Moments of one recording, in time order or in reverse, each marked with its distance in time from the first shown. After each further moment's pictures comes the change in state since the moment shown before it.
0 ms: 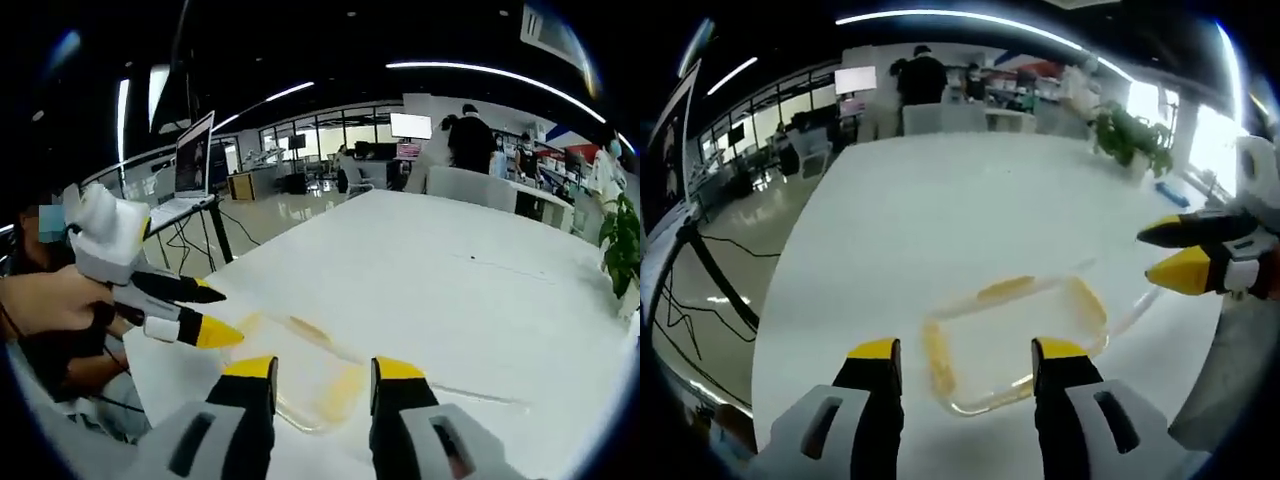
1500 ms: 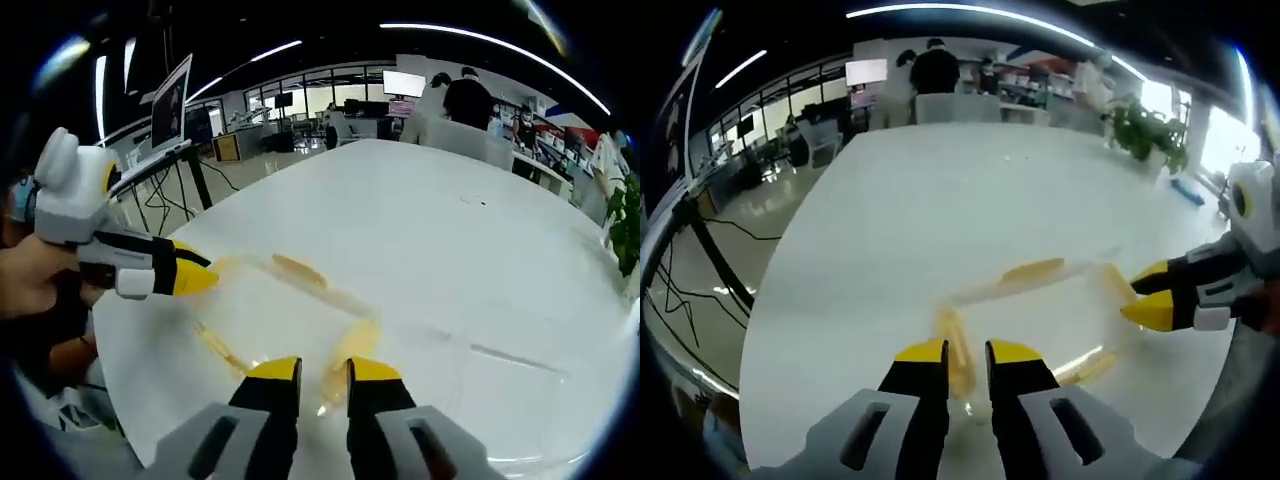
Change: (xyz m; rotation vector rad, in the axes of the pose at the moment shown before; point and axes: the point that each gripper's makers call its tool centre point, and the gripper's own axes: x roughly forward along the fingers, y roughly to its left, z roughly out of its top) left arm 0.023 0.016 -0.022 -0.025 0.026 0.045; right arm 0.044 -0.005 -0.058 -0.003 0.186 -0.061
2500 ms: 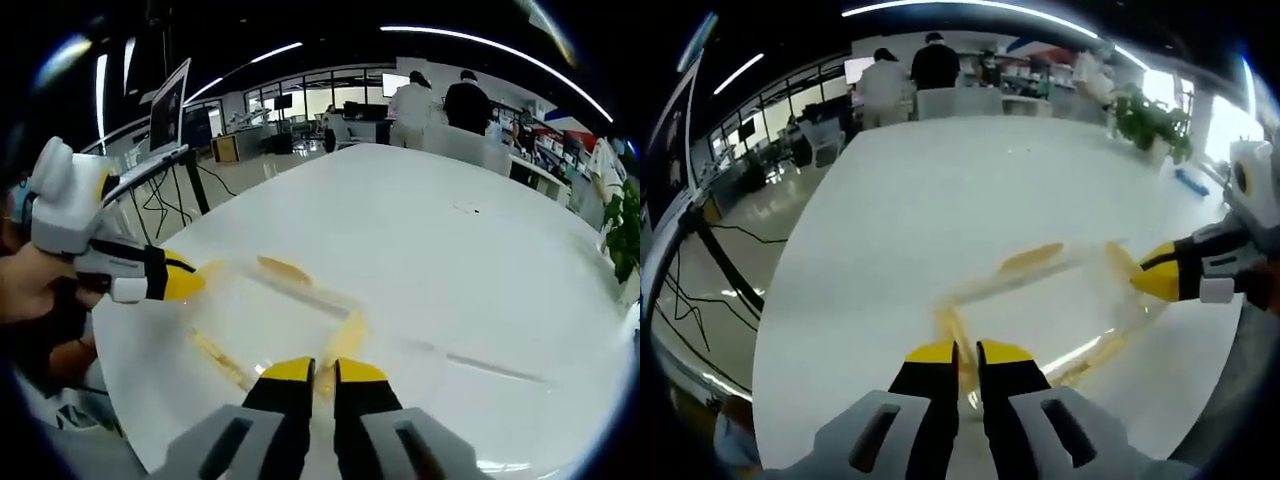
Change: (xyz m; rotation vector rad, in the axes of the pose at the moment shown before) left arm -0.011 -0.001 0.005 0.029 0.026 0.033; right arm -0.010 -0.010 0.013 0.001 -0.012 -0.012
